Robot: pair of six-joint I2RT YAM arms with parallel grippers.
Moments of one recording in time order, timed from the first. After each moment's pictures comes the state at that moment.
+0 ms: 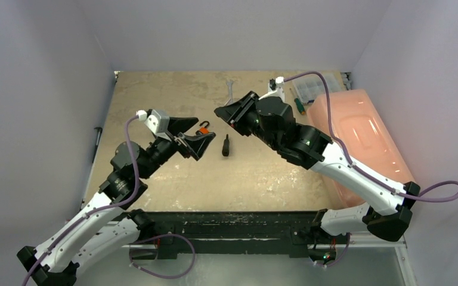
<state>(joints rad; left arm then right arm) -0.70 0.68 0.76 0.11 0.09 -0.28 0.98 1.30 1.47 -0.45 0.38 1.22</state>
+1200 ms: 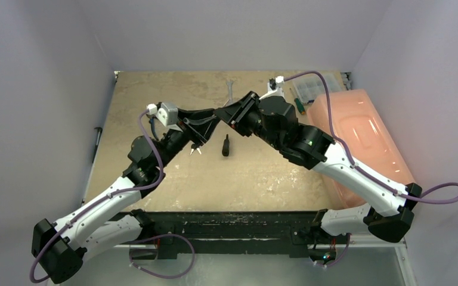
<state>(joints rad) -0.70 0.90 0.69 0.58 0.09 -0.31 0.97 1.28 1.47 -0.44 0.32 1.22</state>
